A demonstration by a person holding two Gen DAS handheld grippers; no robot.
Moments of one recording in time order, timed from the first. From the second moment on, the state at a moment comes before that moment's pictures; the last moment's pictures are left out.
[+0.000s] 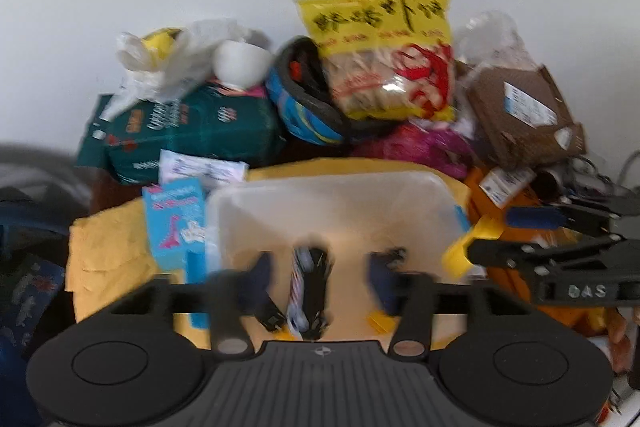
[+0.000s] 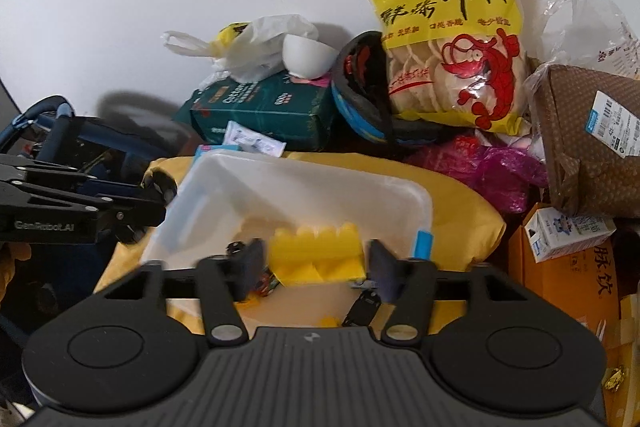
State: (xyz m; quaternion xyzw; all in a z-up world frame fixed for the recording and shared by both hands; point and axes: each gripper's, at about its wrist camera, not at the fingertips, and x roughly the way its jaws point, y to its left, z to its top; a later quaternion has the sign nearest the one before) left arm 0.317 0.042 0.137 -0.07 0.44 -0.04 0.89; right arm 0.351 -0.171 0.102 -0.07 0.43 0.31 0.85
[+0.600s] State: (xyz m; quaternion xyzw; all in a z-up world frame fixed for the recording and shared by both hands) left arm 0.106 0.021 -0.011 -0.02 0.43 -0.10 0.90; right arm 0.199 -0.254 -0.014 -0.08 0.43 0.34 0.83
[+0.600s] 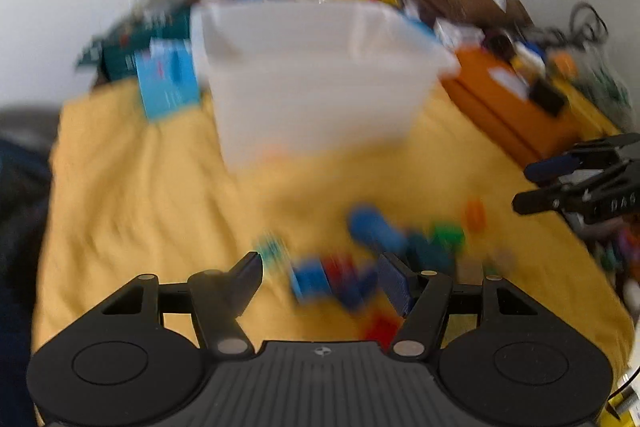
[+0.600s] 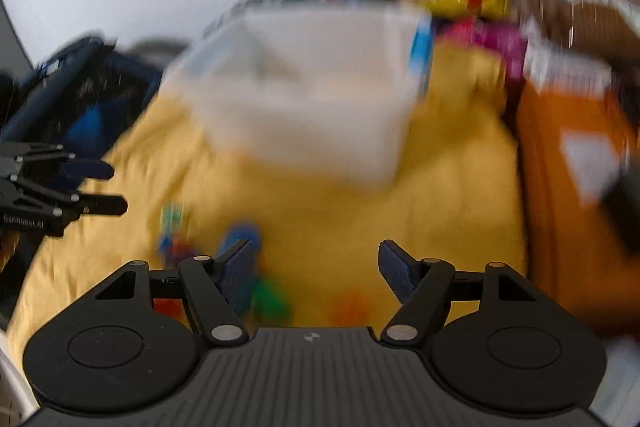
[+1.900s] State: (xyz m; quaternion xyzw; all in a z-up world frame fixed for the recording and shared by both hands) left arm 0.078 0.015 -0.007 -0.04 0.41 -0.07 0.91; right arm 0.131 -0.268 -0.041 -0.03 0.40 0.35 0.85
